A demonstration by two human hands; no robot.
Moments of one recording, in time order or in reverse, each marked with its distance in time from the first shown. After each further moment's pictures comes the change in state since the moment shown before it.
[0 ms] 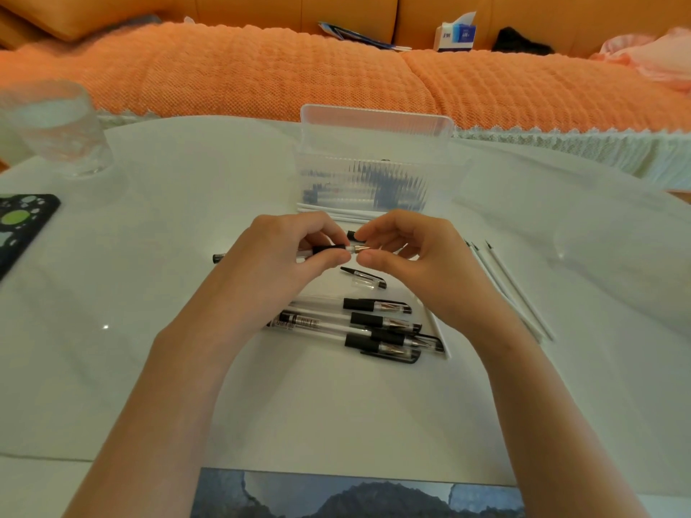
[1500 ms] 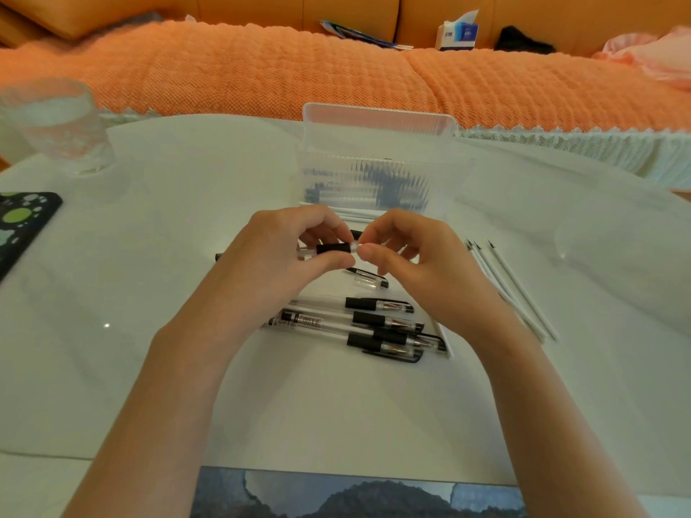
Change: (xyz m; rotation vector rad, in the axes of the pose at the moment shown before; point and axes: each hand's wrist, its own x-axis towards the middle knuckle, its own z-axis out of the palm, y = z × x) left_hand -0.001 0.003 -0.004 0.034 0.014 0.032; right_hand -0.002 -0.004 0.003 -0.026 -0.014 -0.045
